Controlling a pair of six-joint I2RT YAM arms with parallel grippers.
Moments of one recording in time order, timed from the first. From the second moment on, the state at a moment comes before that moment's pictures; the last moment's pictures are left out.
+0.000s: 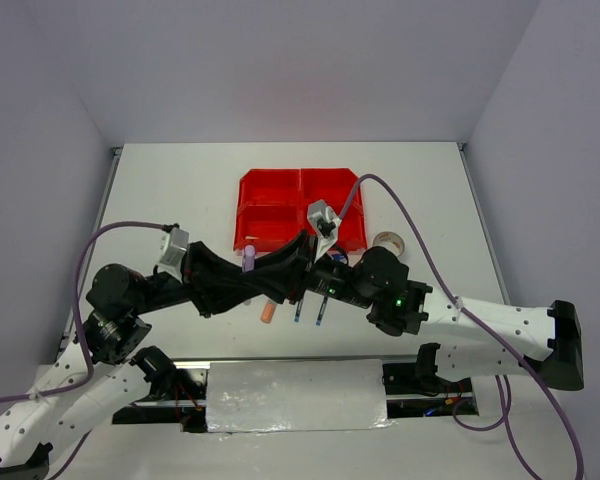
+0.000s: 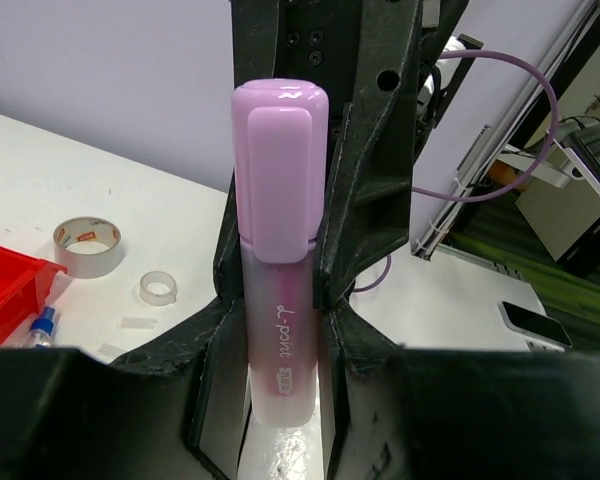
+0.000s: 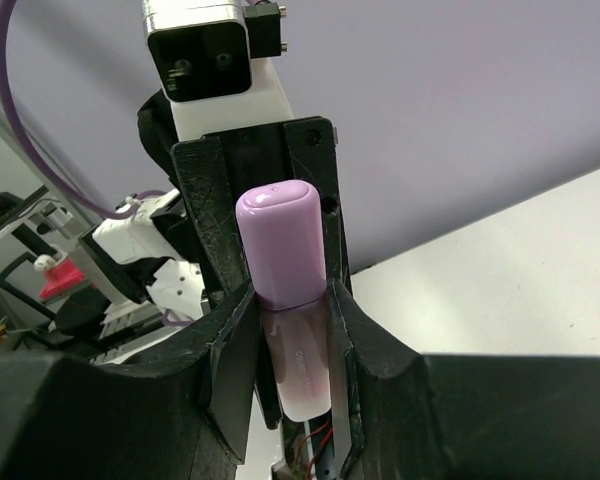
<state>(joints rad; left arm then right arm) -0.67 0.53 0.67 0.14 0.66 -0.50 1.23 1.07 0.89 0.47 -0.07 0.46</state>
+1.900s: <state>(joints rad) -0.67 0.59 0.67 0.32 0.95 -0.55 1.24 1.12 1.13 0.30 -0.31 0.30</state>
